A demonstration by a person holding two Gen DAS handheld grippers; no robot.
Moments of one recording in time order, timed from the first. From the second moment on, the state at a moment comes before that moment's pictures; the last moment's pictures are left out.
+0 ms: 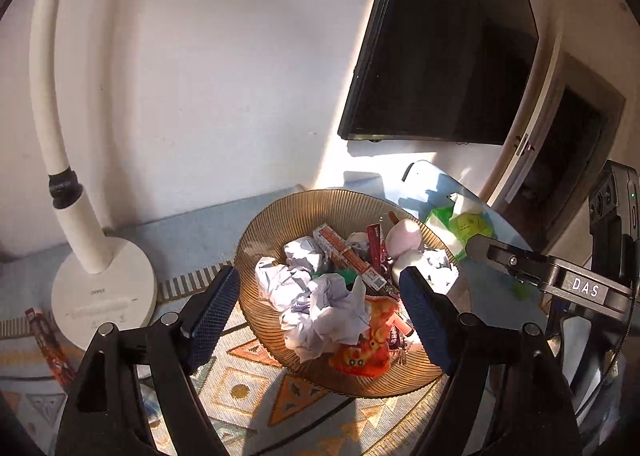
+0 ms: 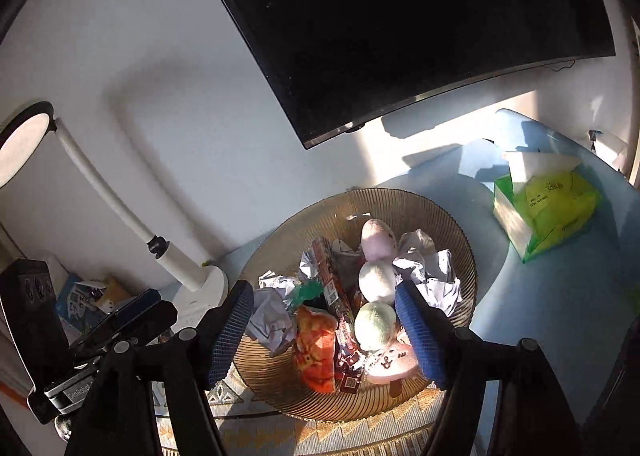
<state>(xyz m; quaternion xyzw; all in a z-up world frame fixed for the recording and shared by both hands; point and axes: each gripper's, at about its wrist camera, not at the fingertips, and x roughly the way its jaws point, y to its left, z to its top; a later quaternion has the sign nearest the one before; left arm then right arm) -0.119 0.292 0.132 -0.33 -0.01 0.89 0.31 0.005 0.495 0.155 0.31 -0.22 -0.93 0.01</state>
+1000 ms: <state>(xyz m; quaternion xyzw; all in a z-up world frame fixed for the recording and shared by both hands) -0.014 -0.031 0.013 -0.37 -0.14 0.92 -0.03 0.032 0.285 0.030 0.38 0.04 -0.91 0.18</state>
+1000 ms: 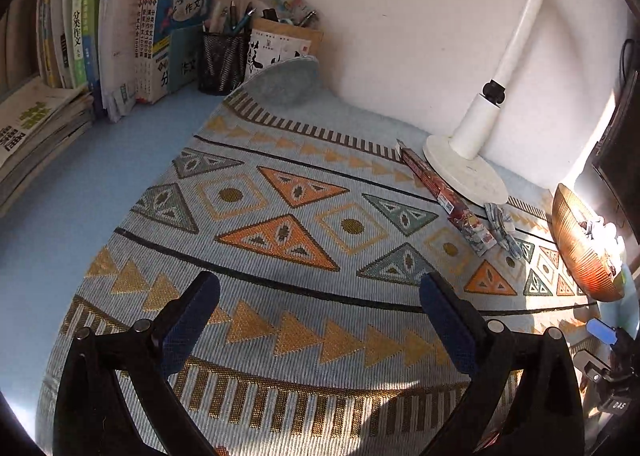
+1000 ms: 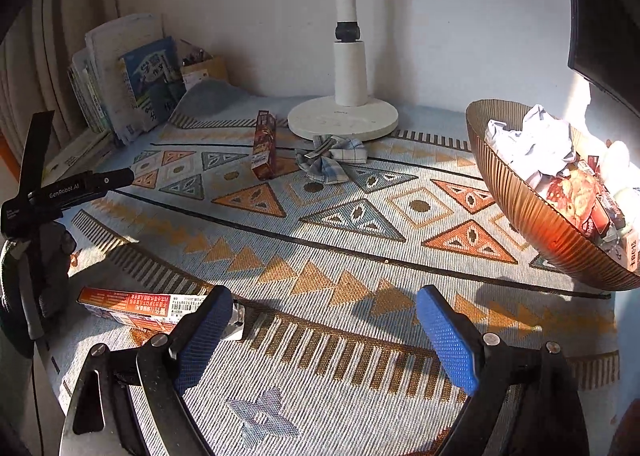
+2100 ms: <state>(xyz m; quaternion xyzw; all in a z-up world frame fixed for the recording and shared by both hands) -0.202 0.088 0.005 -0.49 -0.07 0.87 -0.02 0.039 0.140 0.012 0.36 0.33 -0.72 0.49</state>
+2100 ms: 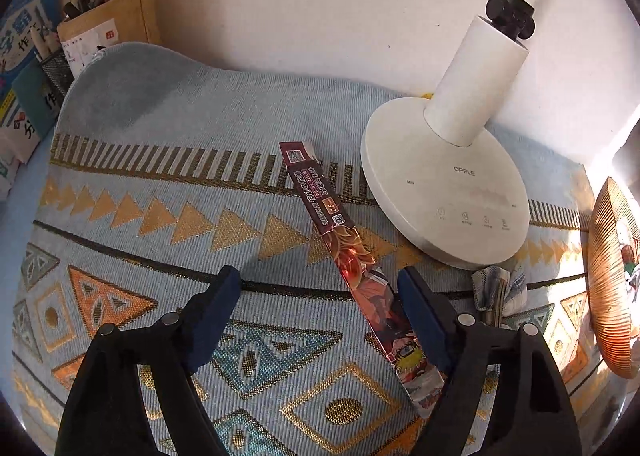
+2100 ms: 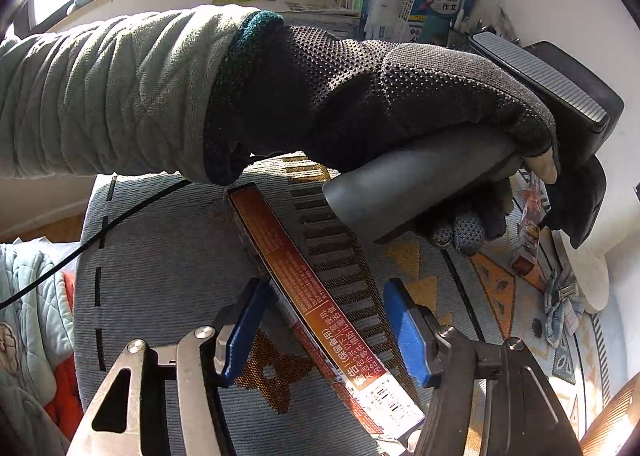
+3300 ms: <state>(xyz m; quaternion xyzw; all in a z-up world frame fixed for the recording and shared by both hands) 0.038 0.086 -0.002 -0.45 0.06 0.88 0.17 0.082 0.275 0.009 0.45 0.06 -0.88 0.15</state>
